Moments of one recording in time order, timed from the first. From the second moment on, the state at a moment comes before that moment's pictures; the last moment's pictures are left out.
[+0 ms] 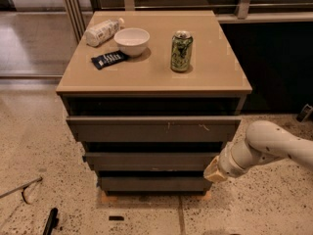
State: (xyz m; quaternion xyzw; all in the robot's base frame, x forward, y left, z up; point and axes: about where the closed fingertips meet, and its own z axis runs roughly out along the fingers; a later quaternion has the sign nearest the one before) arm 0.484 -0.192 0.535 -0.58 0.78 0.18 0.18
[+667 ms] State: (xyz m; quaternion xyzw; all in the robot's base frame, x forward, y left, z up) arm 0.487 -0.210 0.409 -0.60 0.76 0.16 0.19
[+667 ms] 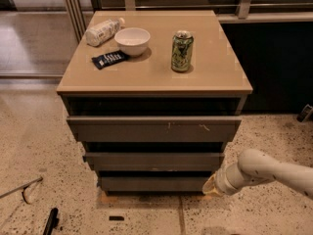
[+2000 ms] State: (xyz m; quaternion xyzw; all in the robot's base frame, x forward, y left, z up) arm 0.478 -0.203 0.286 -0.60 0.76 0.17 0.19
